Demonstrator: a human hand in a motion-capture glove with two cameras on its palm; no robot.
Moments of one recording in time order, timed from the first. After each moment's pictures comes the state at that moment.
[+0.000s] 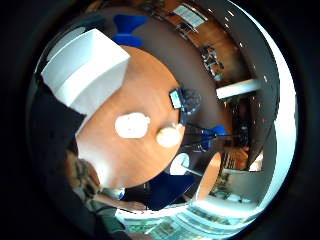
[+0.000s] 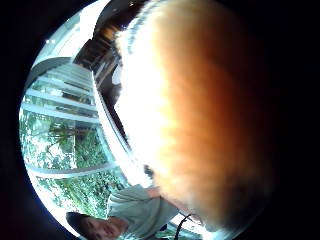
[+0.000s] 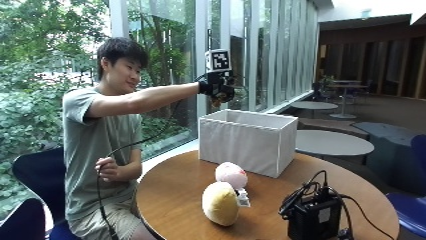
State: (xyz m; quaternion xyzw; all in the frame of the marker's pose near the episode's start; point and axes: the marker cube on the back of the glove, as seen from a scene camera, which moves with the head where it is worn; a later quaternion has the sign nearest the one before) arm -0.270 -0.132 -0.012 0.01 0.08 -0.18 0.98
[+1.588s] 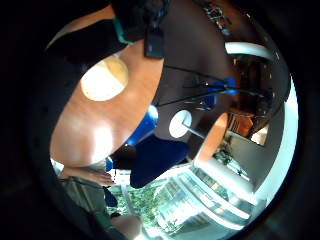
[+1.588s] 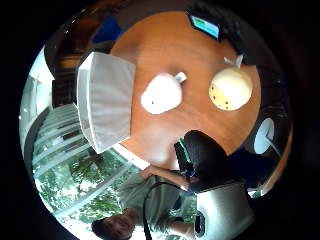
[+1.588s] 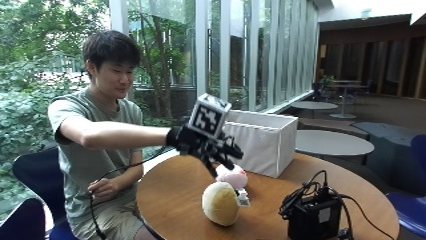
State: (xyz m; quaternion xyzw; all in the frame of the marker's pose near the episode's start) arm 0.139 -0.168 0.062 -0.19 0.05 0.03 0.98
